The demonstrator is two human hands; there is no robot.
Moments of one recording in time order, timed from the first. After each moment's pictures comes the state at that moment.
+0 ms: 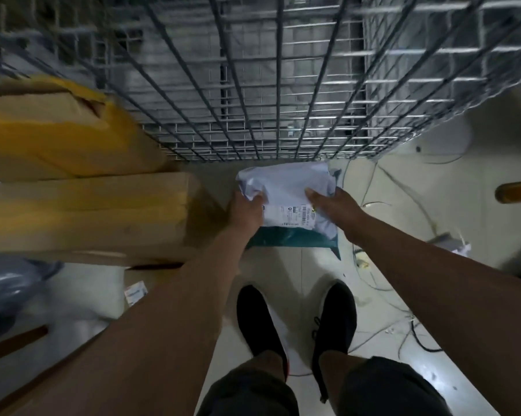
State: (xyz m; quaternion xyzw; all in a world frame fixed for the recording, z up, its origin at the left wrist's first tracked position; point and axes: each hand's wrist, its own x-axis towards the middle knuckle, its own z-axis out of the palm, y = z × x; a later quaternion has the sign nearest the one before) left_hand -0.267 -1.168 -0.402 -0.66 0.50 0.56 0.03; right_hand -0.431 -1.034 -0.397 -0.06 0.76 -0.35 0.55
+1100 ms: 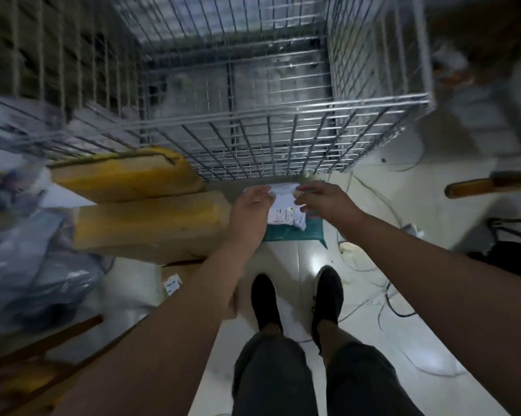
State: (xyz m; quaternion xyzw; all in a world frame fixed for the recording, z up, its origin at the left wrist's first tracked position) left_hand -0.260 -1.136 -0.147 -0.58 0.53 0.61 -0.09; right_hand -0.415 -1.034 -0.131 -0.08 0.72 -0.39 0.57
